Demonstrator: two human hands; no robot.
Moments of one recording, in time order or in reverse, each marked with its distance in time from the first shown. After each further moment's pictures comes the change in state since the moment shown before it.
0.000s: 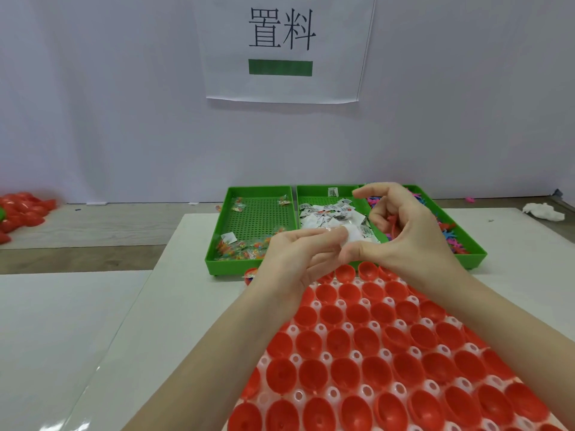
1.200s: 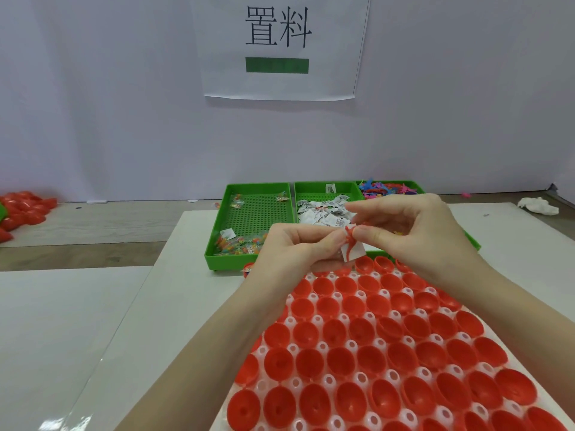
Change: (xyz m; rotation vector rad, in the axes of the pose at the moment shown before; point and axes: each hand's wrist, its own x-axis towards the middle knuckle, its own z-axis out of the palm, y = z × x) left_hand -0.017 0.001 -0.001 0.196 -0.135 0.205; right_hand -0.004 -0.013 -0.011 -0.029 -0.029 0.041
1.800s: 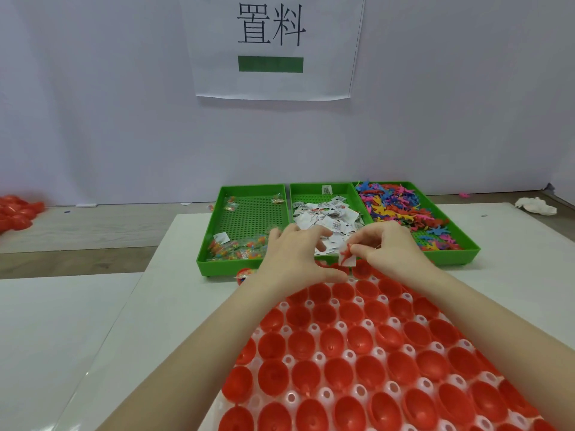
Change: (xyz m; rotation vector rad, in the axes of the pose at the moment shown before) left_hand 0.067 -0.051 -0.017 1.295 -0.031 0.111; right_hand 0.027 0.078 0.023 -0.230 -0.091 0.270
